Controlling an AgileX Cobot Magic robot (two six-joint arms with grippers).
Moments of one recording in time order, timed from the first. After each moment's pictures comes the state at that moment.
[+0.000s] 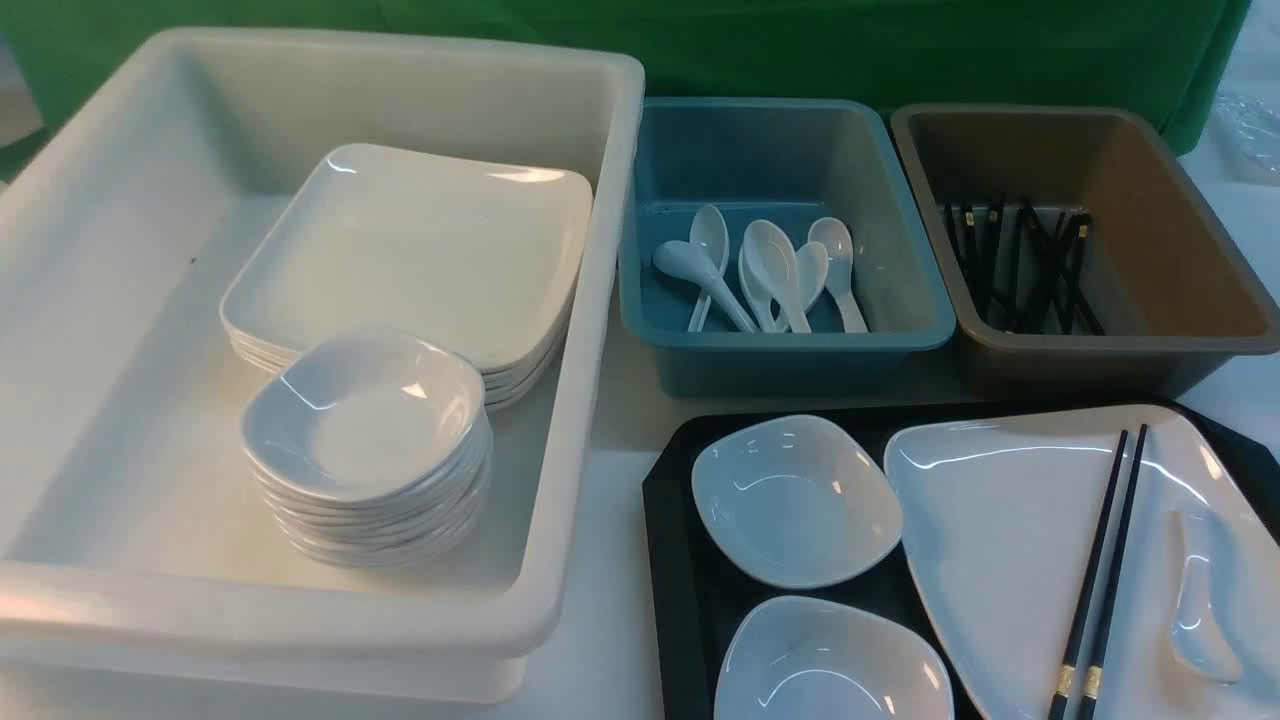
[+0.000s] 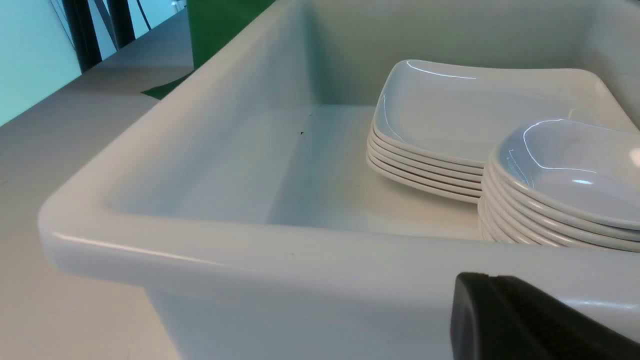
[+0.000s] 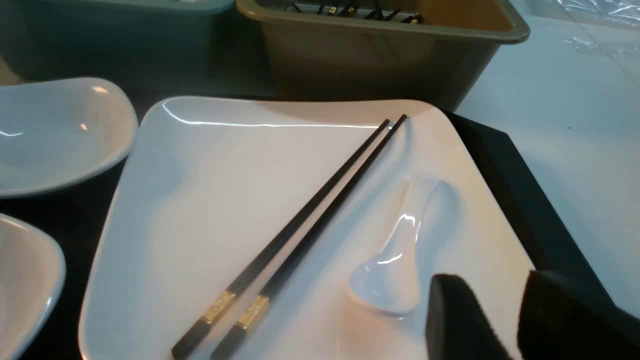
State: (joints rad) right arm 0.00 0.00 0.01 -0.02 0.25 -0.04; left arm 0.10 0.00 0.01 -0.06 0.22 0.08
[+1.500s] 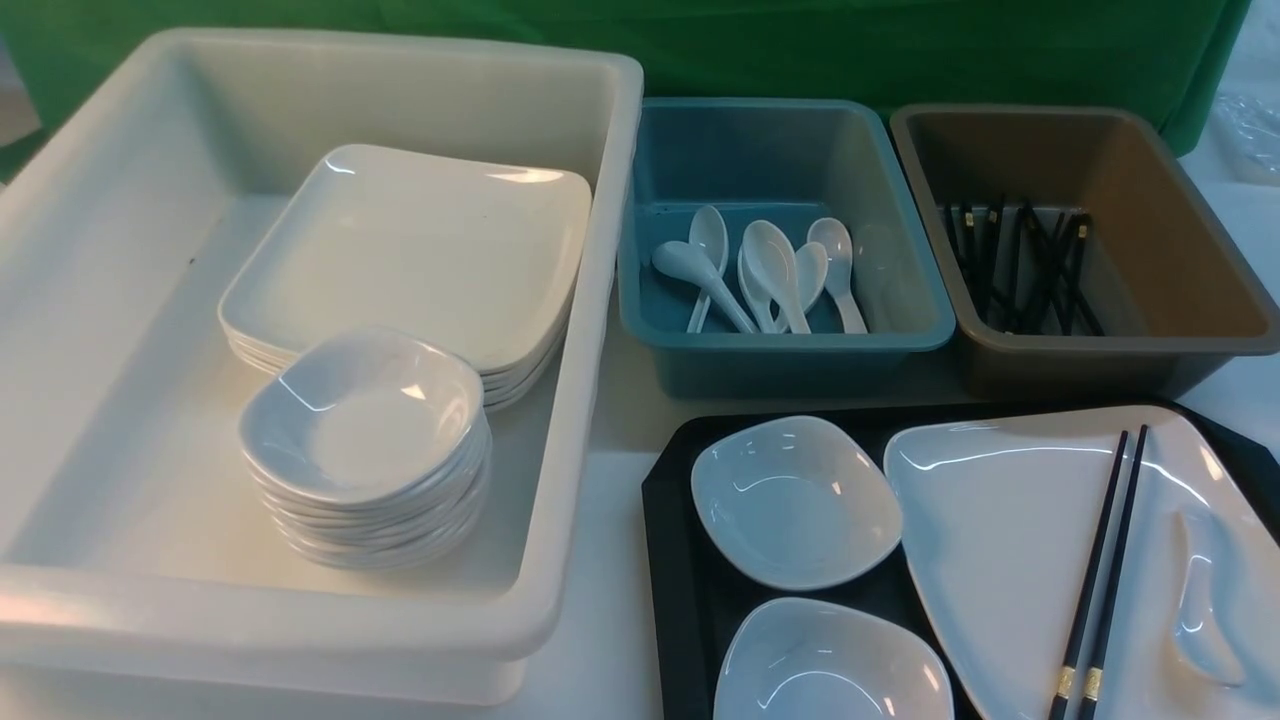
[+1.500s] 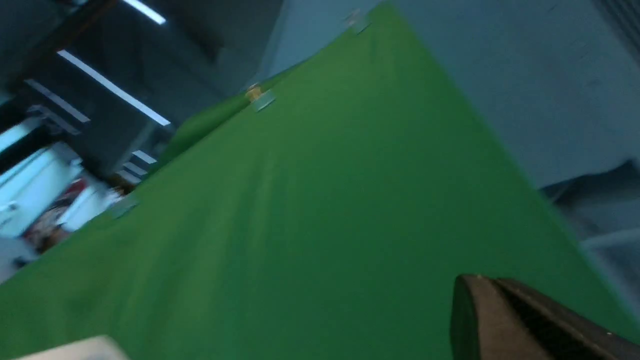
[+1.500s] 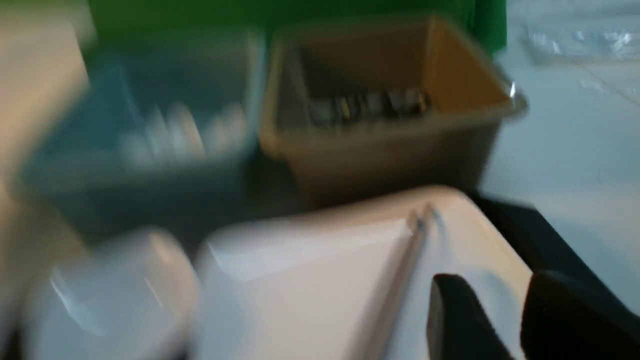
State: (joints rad) right arm 0.00 0.00 0.01 0.11 0.01 0.16; left arm 0.10 0.00 -0.05 -0.30 -0.54 -0.59
